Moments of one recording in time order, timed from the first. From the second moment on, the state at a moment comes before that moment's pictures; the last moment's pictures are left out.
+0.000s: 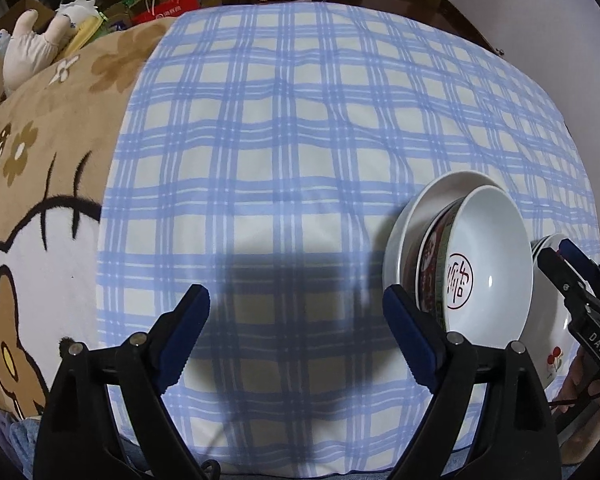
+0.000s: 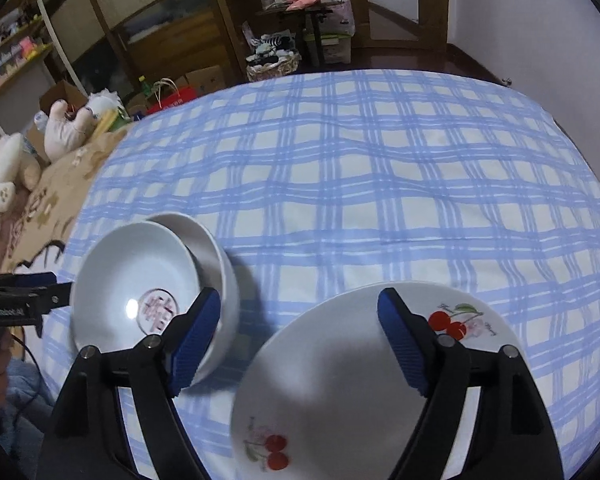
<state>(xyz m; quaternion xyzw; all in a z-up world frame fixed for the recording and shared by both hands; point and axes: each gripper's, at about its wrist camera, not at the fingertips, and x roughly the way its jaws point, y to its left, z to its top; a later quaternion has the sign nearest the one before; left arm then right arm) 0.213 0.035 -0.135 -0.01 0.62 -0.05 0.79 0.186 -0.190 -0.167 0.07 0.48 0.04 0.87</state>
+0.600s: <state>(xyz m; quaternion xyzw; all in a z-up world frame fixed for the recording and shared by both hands) 0.217 0.035 -0.139 -0.04 0.62 -0.07 0.78 0.186 -0.185 -0.176 0.08 0.49 0.06 0.86</state>
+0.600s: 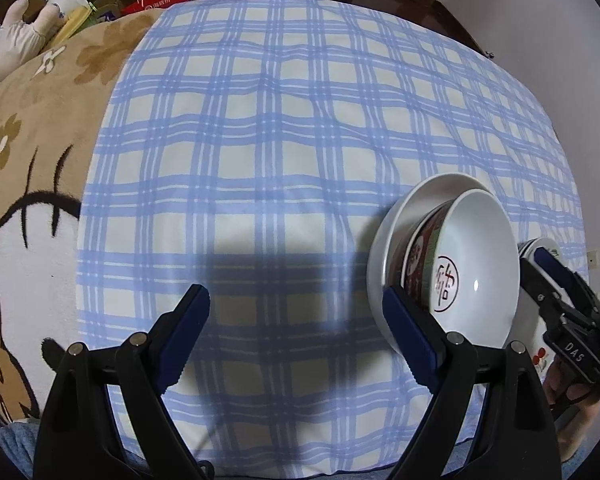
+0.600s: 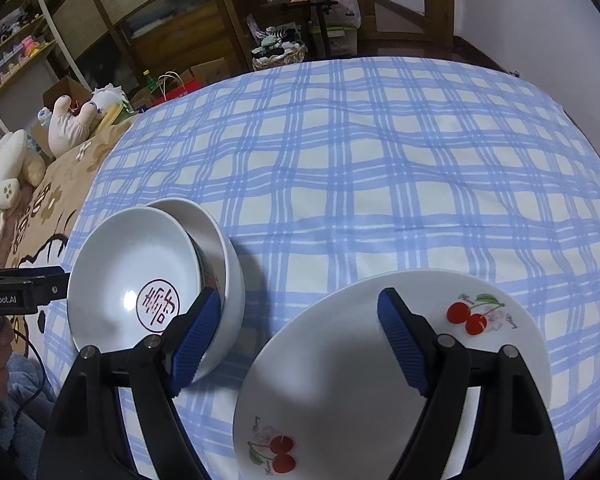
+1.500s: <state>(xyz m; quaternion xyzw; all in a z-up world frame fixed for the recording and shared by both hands) 0.220 0.031 -0.142 -0.04 0.62 -0.09 0.78 0.185 -0.187 -0.173 0.08 0.47 0.04 0.88</state>
